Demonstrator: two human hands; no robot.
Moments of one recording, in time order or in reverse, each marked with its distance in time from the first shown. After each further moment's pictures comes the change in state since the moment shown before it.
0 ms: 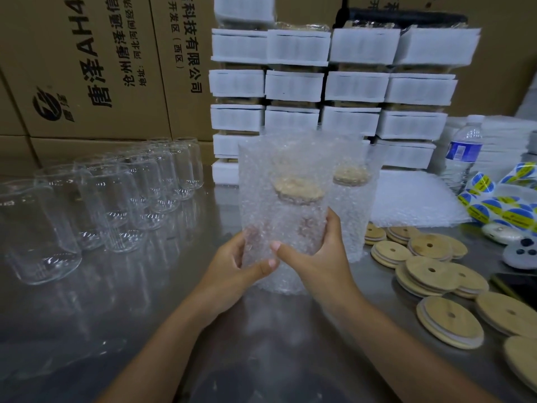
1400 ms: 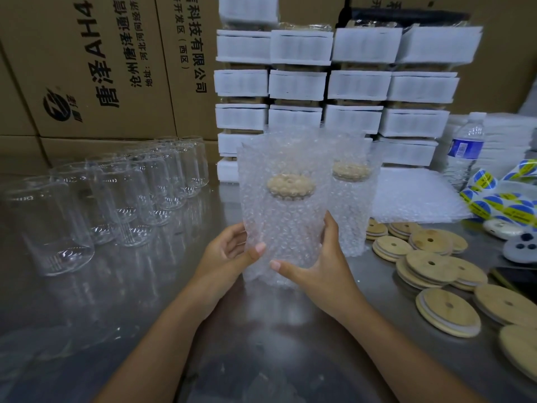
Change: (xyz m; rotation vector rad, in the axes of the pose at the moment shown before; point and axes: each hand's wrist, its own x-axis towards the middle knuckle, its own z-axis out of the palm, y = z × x) left_hand -0.008 0.005 -0.009 -0.074 0.148 -0.094; right_hand -0.016 0.004 -0.008 -0.218 -0.134 -0.056
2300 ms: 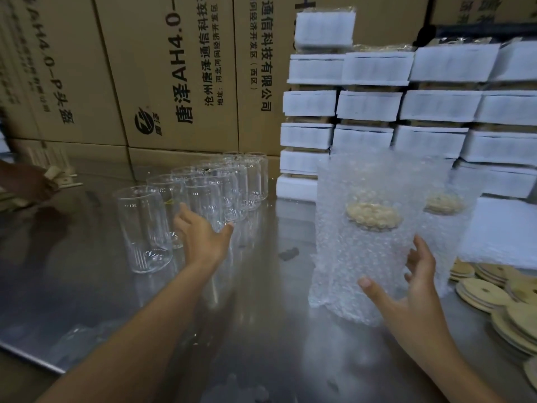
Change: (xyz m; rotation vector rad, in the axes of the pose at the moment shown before) left_hand 0.043 0.018 -0.118 0.746 0.803 -0.134; right_hand 0.006 0.008 0.003 -0.046 0.192 -0.048
